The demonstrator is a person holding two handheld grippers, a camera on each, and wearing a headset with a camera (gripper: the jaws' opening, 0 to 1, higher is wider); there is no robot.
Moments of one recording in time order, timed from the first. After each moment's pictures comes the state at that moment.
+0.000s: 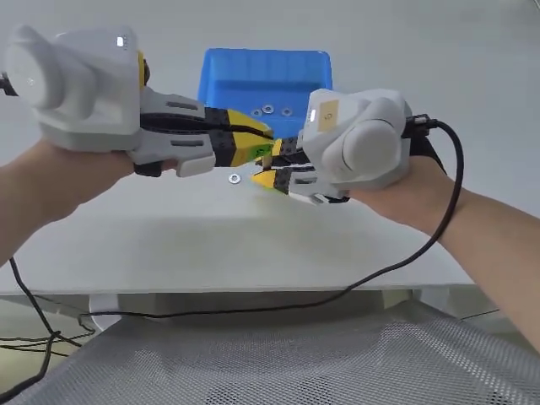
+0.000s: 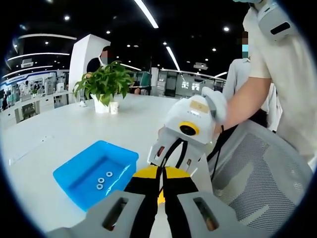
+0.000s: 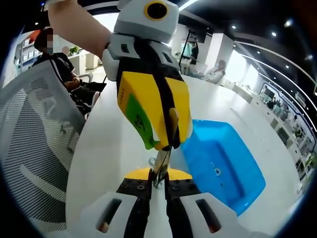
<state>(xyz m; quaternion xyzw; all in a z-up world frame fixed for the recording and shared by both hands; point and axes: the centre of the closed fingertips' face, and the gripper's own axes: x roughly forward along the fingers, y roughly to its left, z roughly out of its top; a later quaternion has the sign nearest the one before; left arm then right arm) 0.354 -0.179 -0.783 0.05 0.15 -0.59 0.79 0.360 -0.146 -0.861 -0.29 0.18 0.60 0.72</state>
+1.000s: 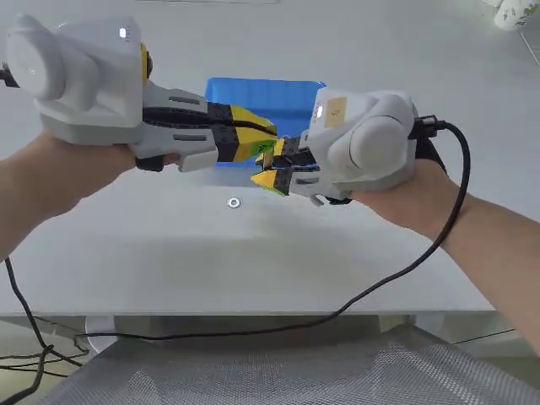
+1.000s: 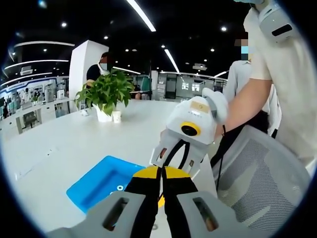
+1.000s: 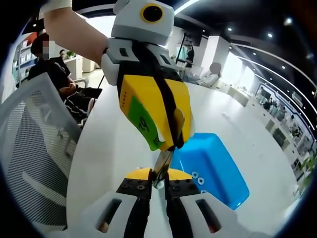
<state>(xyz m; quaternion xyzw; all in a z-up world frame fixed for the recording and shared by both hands) 0.372 -0.179 -0.749 0.07 0.13 -0.59 0.79 0.378 -0.145 -0.827 -0.28 0.16 0.60 0.73</state>
